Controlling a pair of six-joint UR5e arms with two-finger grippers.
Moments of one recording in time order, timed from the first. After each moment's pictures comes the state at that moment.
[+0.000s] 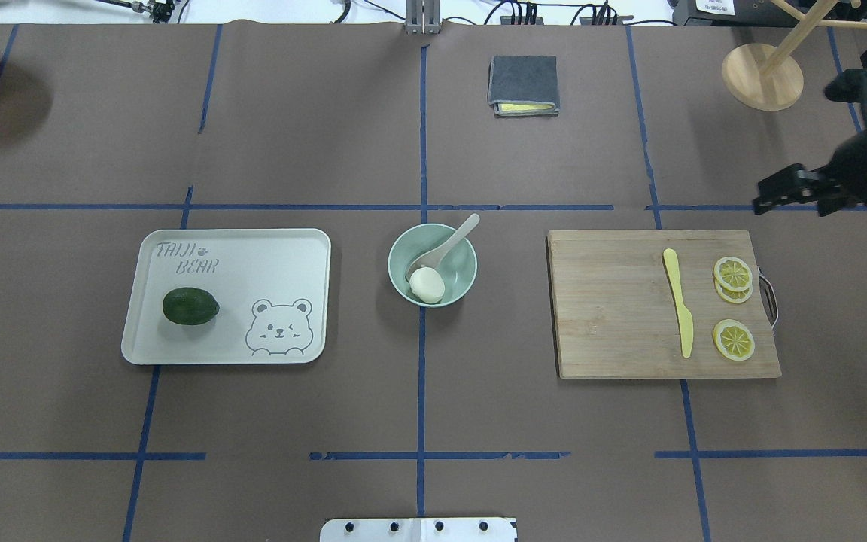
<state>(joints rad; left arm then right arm) -1.35 -1.71 -1.74 -1.82 -2.28 0.10 1.13 -1.54 1.94 -1.43 2.25 0.65</state>
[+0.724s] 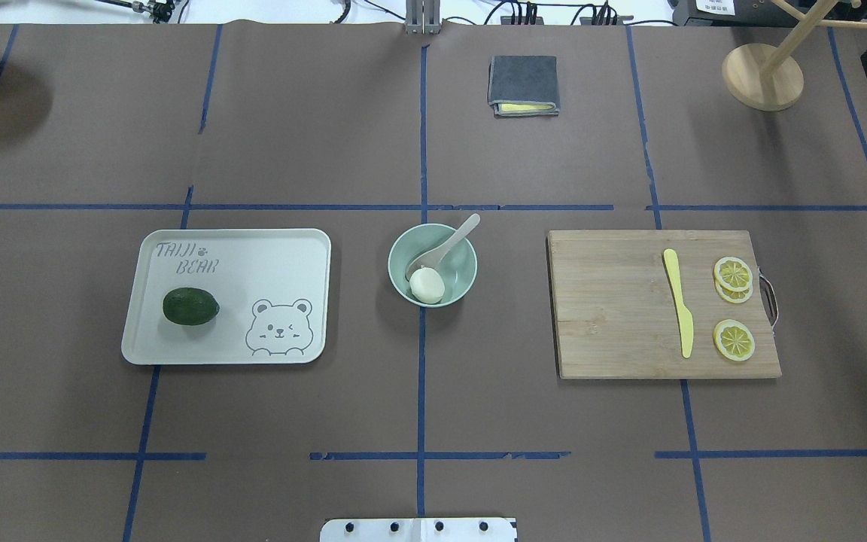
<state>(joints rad) -1.48 -1.69 -1.69 -1.60 -2.38 0.16 1.41 -1.67 1.92 -1.62 2.39 0.16</state>
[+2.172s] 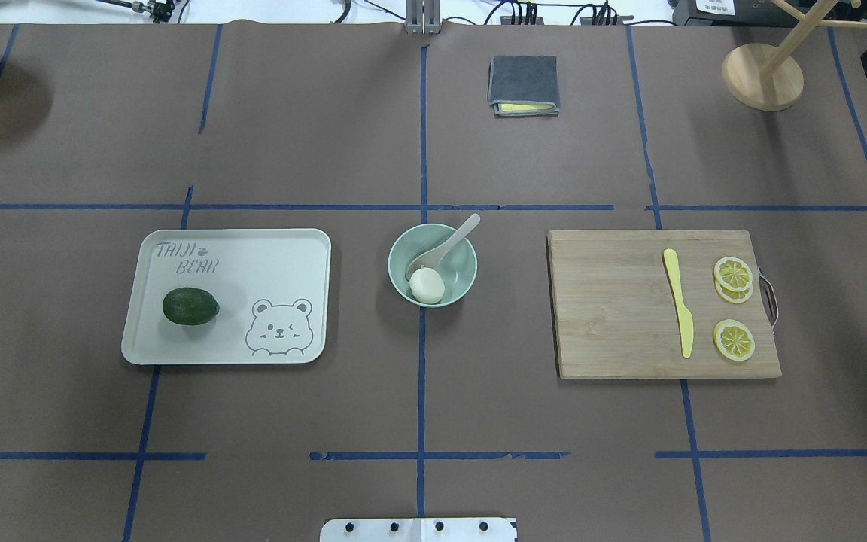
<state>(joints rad) -1.48 -1.57 -1.71 -1.64 -2.38 0.11 1.41 -1.61 1.84 -1.61 2.40 0.15</state>
